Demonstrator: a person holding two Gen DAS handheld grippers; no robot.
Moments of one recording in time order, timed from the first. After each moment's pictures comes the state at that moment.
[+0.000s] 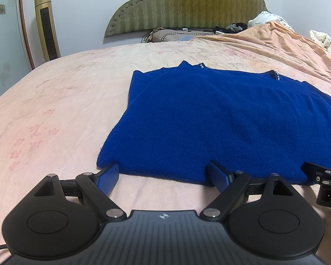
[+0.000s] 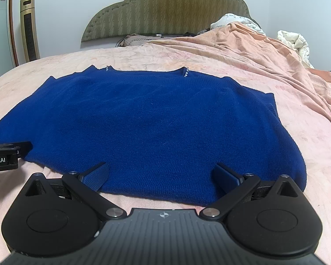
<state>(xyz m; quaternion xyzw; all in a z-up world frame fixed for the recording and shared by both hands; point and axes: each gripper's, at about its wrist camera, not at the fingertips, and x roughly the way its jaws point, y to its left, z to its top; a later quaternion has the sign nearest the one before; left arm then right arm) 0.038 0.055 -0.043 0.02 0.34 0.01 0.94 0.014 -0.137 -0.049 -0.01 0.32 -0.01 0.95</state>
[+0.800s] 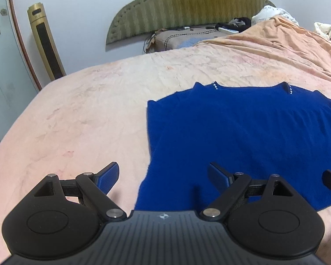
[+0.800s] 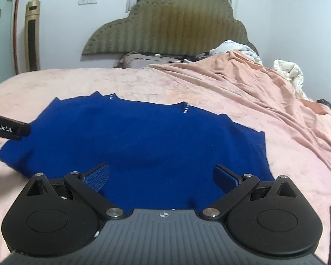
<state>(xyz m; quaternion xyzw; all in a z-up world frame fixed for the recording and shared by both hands) 0.081 0.065 0.011 0.07 0.36 0.02 0.93 0.006 -0.107 -0.004 -0.05 0.27 -0.02 0.96</state>
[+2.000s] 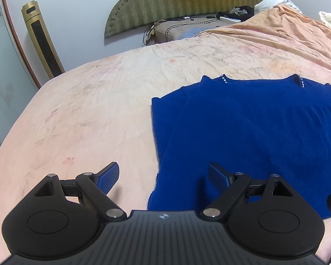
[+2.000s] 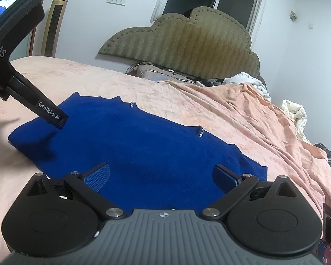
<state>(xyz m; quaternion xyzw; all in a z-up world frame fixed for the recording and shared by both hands) 0.108 0.075 0.006 0.10 0.38 0.02 0.92 -0.006 -0.060 0.002 -0.15 0.23 -0.01 0.96</state>
